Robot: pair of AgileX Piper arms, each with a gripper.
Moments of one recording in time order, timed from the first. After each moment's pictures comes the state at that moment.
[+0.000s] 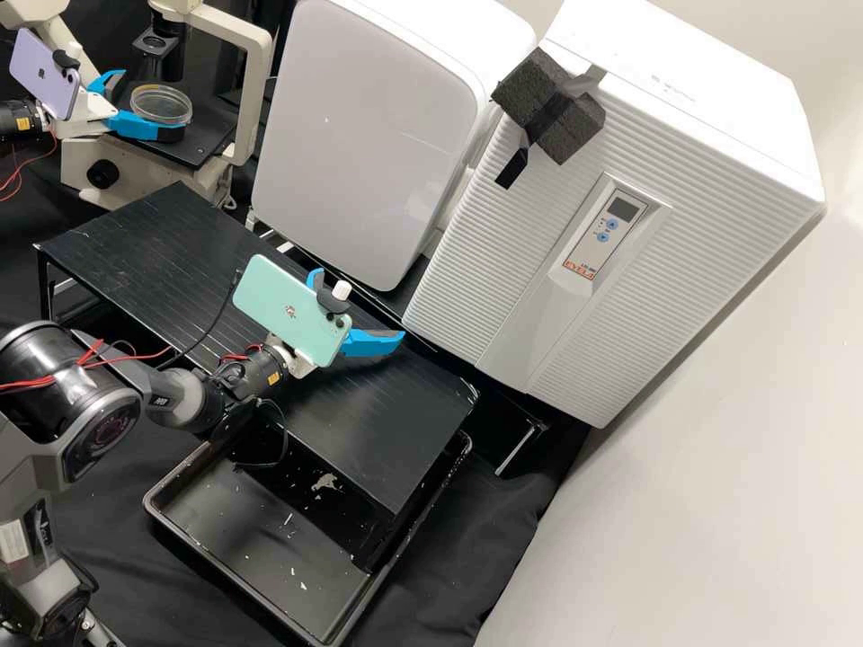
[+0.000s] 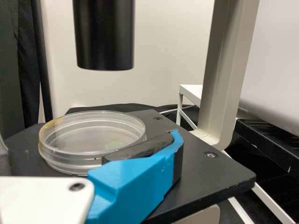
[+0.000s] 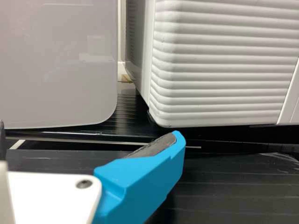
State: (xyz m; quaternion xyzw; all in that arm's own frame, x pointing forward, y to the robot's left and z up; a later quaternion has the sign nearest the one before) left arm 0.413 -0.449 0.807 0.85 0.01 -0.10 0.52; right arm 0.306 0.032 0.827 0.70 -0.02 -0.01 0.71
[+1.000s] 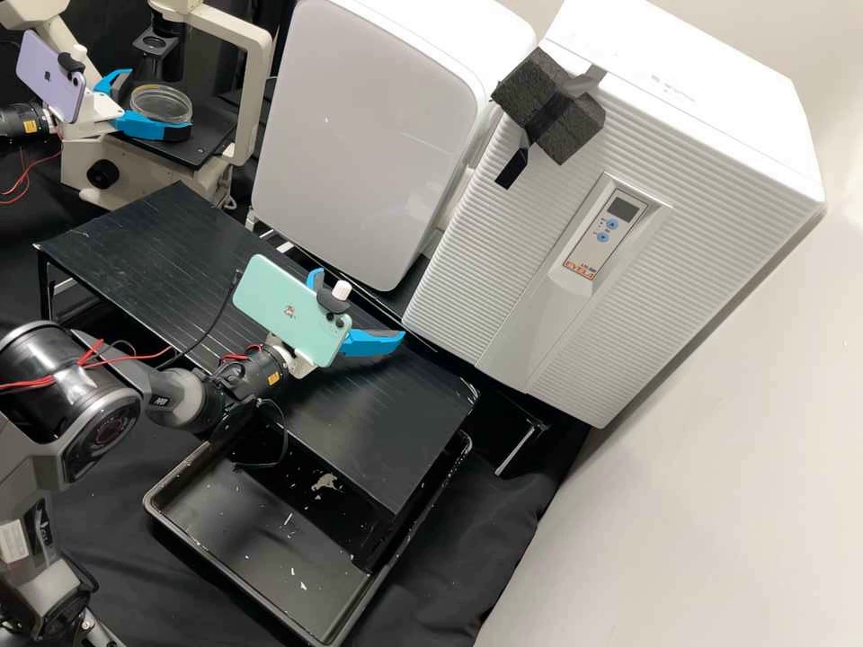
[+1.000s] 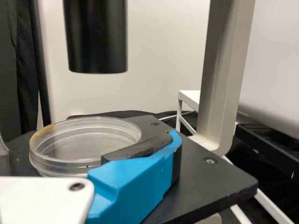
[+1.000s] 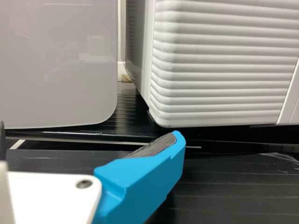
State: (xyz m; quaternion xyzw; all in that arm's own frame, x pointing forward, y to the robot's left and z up) left arm 0.418 -0.451 0.801 0.86 -0.01 -0.10 0.51; right arm 0.306 0.032 0.827 0.70 -0.02 -0.01 0.71
